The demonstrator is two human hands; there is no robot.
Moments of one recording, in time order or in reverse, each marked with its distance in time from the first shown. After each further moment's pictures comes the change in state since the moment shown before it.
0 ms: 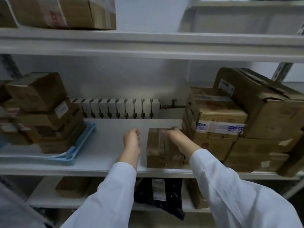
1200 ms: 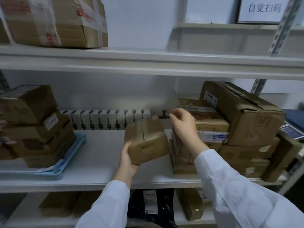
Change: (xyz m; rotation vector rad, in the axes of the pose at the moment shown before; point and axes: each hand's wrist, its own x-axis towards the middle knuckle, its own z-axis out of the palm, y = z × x) left_hand -0.024 -0.022 -0.004 -0.324 -0.288 -0.191; right_hand -0.054 -0.044 -0.064 -0.144 0.436 -0.609
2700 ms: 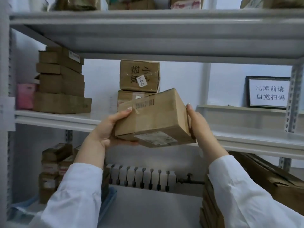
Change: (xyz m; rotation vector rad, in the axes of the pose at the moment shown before) left_hand -0.217 0.302 -0.012 0.484 -0.631 0.544; right_hand -0.006 -0.242 -0.031 0.358 -0.036 -0.117
